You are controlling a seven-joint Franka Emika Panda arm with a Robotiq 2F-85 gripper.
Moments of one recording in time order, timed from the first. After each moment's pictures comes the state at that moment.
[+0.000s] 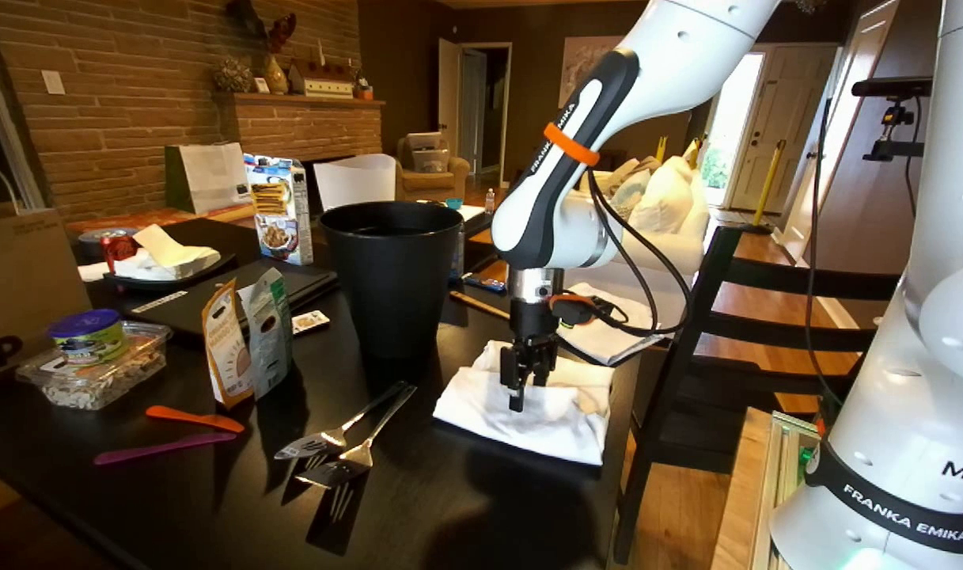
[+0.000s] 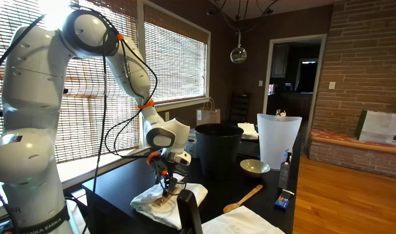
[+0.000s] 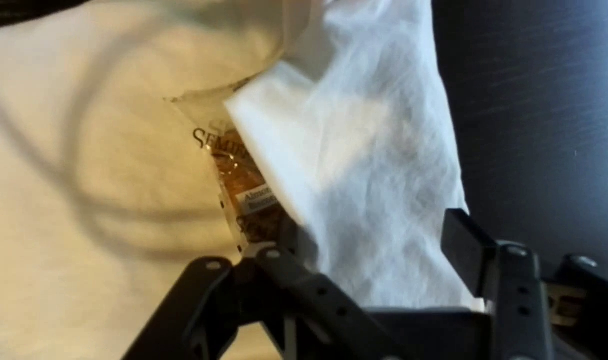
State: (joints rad) arm -0.15 0.23 0.08 -2.52 0.37 2.53 -0.38
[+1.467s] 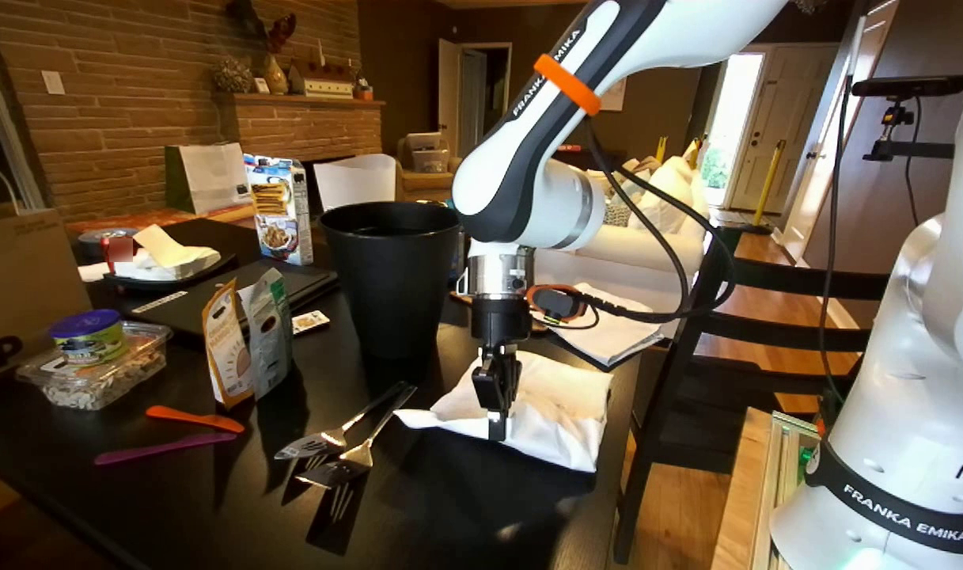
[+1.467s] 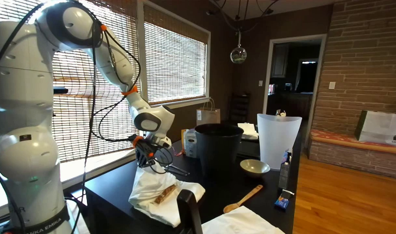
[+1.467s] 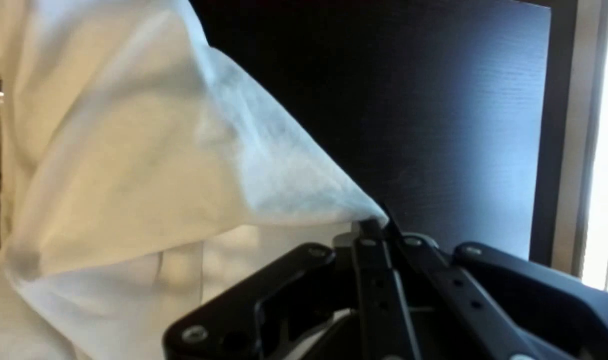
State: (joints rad) arm 0.01 0.09 0.18 -2.52 0.53 2.32 -0.49
